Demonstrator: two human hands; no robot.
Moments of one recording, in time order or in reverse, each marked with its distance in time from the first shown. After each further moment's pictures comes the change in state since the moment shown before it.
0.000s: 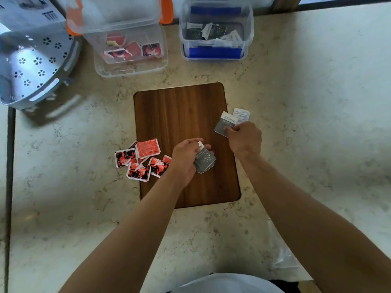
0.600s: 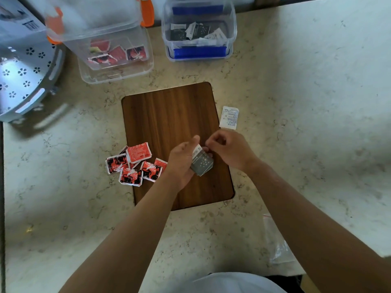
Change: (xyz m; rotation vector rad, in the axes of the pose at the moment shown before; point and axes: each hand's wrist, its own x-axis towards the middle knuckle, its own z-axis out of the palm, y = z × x) left_hand 0.003 -0.011 0.006 0.089 -0.111 -0.005; right_hand -0.025 0.022 -0.026 0.203 -0.424 -0.355
